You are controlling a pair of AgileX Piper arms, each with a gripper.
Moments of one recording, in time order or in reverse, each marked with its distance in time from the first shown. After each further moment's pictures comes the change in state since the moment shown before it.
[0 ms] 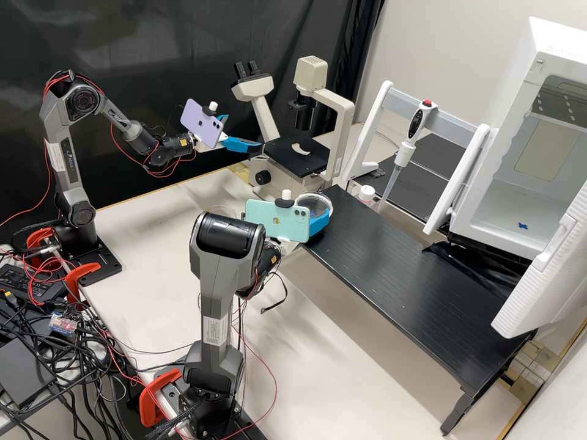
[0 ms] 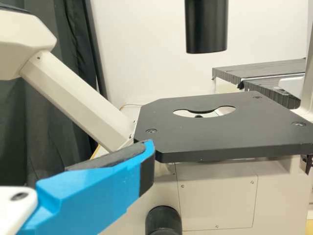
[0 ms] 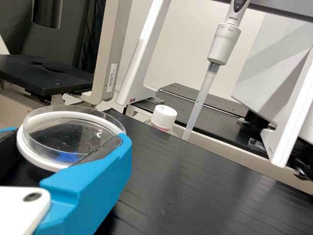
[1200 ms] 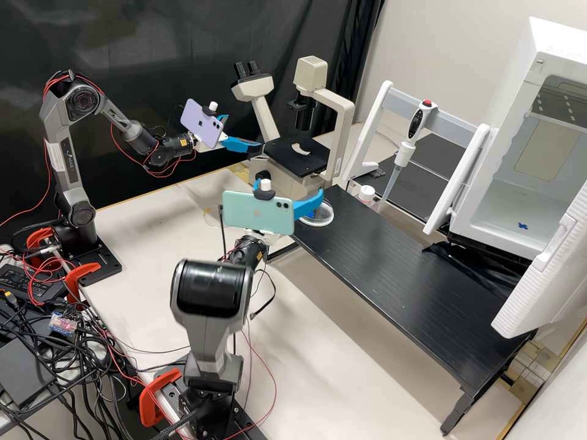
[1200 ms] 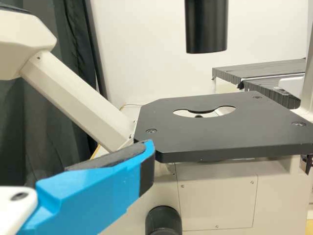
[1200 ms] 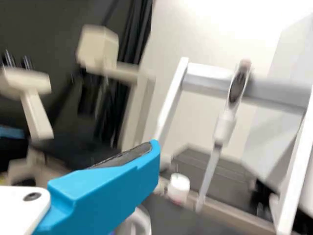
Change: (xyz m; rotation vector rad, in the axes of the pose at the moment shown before) left arm 0.000 0.000 0.000 0.000 0.000 0.000; right arm -0.067 0.053 -0.046 0.085 0.251 0.176
